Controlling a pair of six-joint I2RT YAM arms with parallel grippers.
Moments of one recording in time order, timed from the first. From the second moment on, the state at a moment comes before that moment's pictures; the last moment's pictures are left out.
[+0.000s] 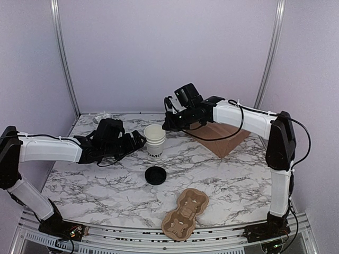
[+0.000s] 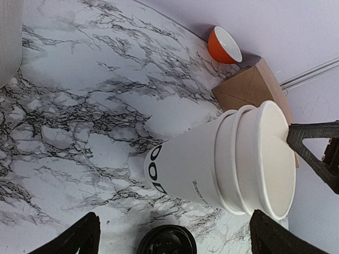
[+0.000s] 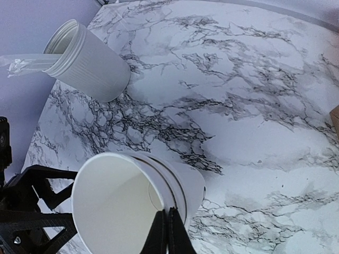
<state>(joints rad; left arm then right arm) -0.74 1.52 0.87 0.06 -0.12 -0.93 0.74 2.04 1.84 -0.54 -0.17 0.46</state>
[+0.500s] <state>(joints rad) -0.73 1.57 0.87 0.08 -0.12 -0.95 0.74 2.03 1.81 -0.50 -0.20 0.48</state>
